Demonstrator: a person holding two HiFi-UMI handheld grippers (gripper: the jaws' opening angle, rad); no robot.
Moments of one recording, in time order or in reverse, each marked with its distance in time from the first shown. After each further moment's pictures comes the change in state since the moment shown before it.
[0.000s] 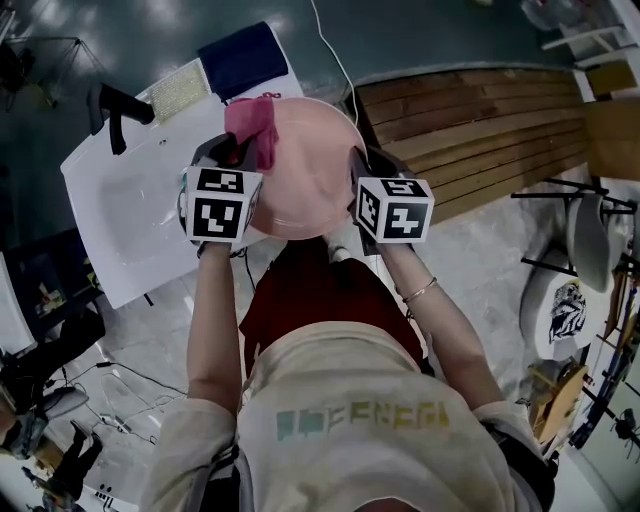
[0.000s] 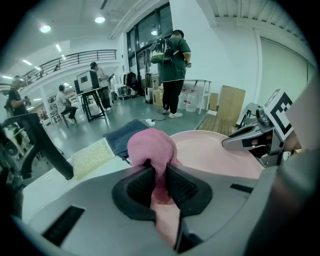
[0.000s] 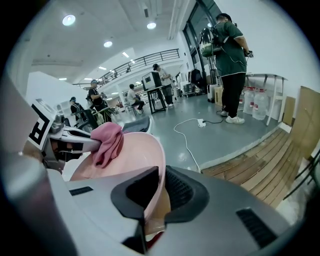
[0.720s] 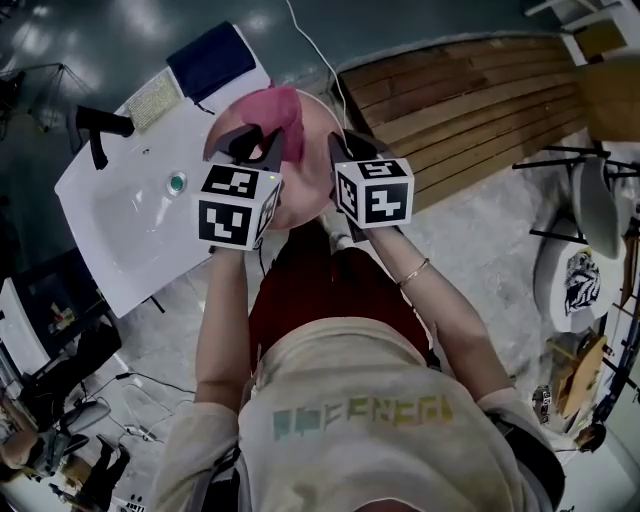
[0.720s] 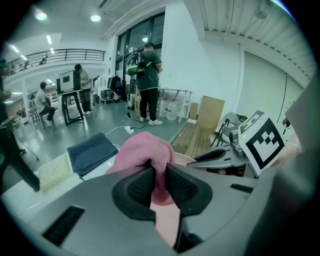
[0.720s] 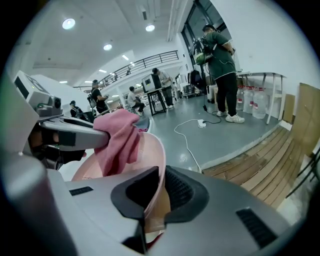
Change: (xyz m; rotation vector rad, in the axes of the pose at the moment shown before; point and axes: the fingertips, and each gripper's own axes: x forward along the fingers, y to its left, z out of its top) left arm -0.004 -0.096 0.048 0.030 -0.086 -0.209; right arm -0.008 -0.007 -0.005 0.010 -0.018 0.012
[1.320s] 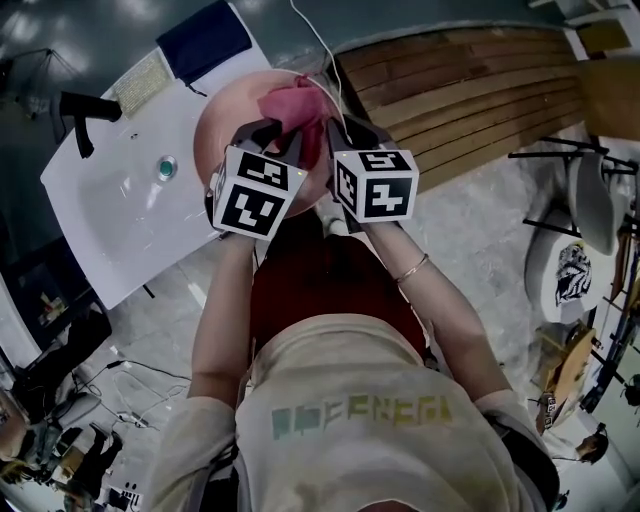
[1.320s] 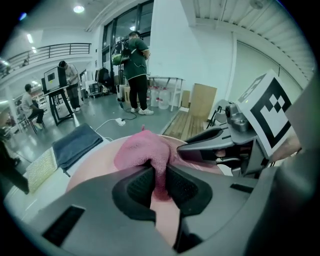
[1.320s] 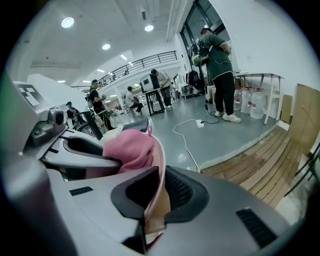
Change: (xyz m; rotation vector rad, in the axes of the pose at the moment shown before) left arm 0.032 -0.034 -0.034 0.082 0.121 -0.070; right arm -0.003 -0.002 0.001 0.008 -0.005 -0.021
